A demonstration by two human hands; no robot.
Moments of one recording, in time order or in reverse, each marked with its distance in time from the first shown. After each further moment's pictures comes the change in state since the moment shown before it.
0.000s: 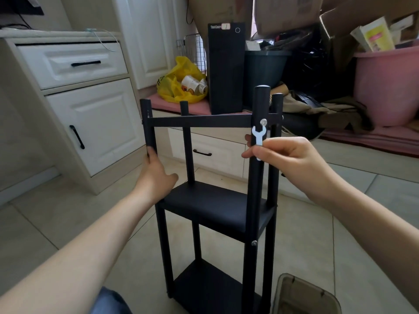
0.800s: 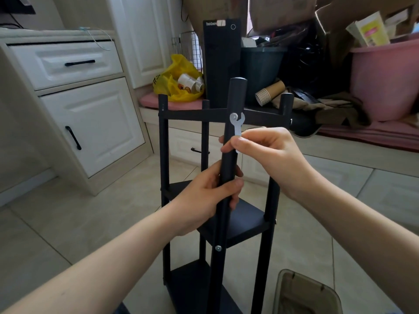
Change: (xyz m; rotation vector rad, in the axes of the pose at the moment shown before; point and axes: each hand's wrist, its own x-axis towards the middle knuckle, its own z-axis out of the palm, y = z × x) left_hand -0.079 0.057 0.036 -0.848 -0.686 0.358; right_hand 0.007 -0.022 0.029 0.170 0.039 -0.089
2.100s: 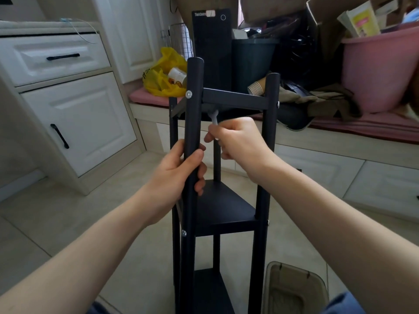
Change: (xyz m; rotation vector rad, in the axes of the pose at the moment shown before) left_hand -0.003 0.020 -0.022 0.033 0.211 0.011; right_hand 0.036 0.018 0.026 -0.121 0.123 0.341
